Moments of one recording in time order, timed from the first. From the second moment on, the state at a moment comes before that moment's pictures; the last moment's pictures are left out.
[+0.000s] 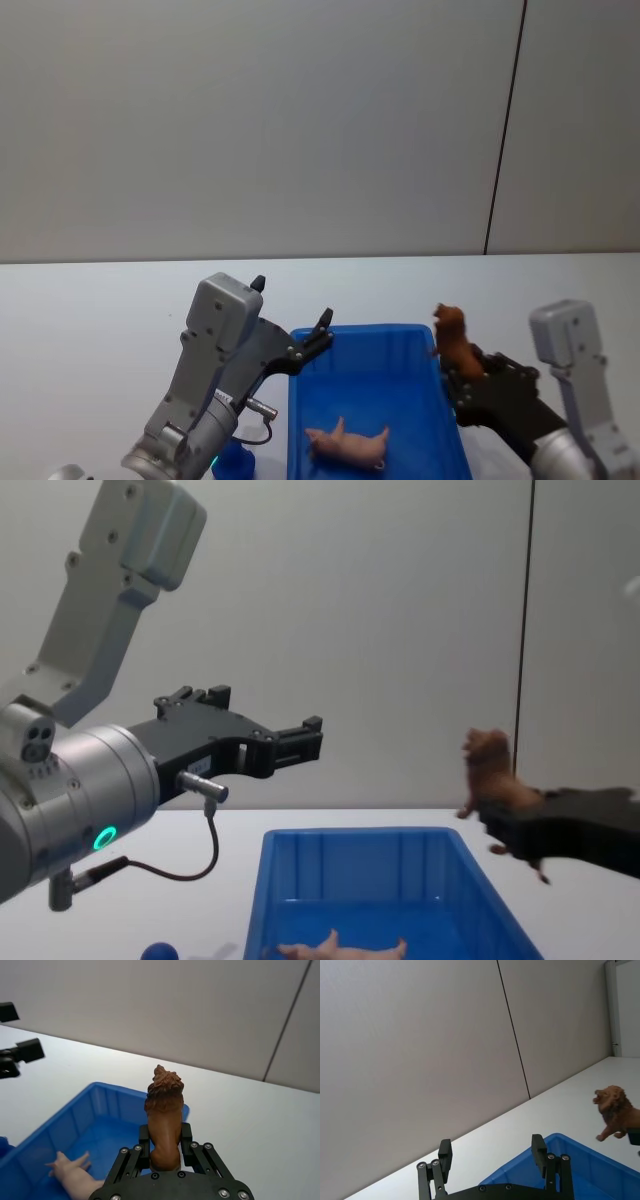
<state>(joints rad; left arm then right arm) -0.24 0.38 0.45 -1.63 -0.20 0.01 -0.01 0.04 0.17 -0.26 -1.71 0.10 0.25 0.14</state>
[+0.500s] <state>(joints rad) -0.24 0.38 0.45 -1.63 -0.20 0.01 -0.01 0.16 0.09 -0.29 -1.56 0.03 0.24 0.23</state>
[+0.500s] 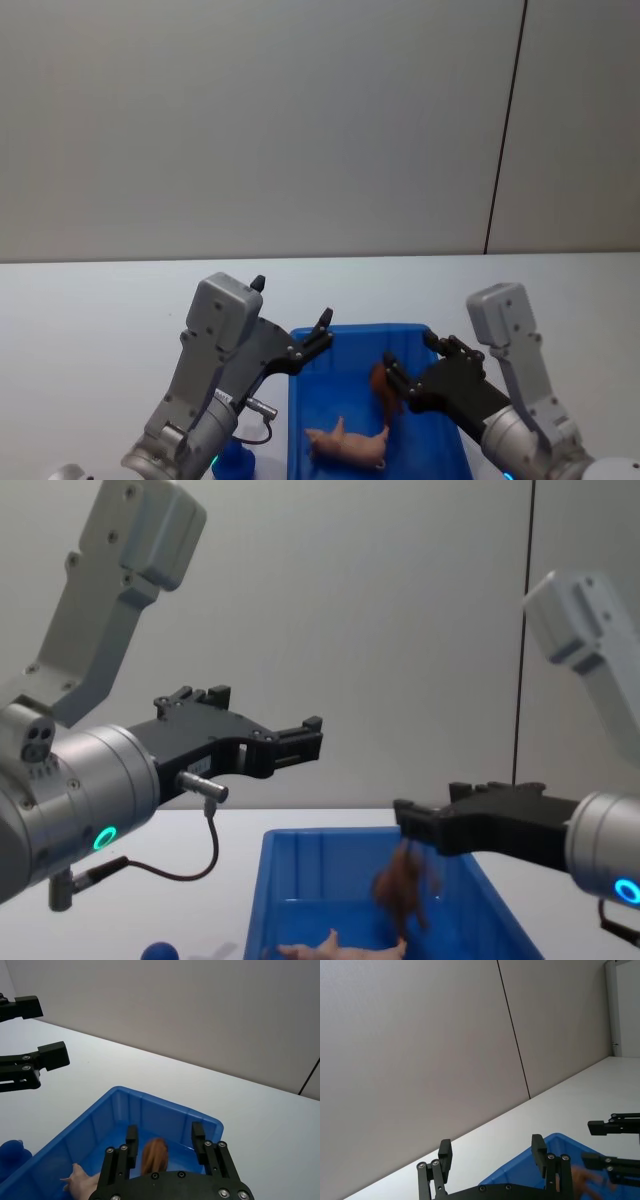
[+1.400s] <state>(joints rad) -0.24 0.38 0.45 -1.63 -0.20 0.01 -0.01 0.11 0.13 -0.24 -1.61 0.09 0.25 0.08</state>
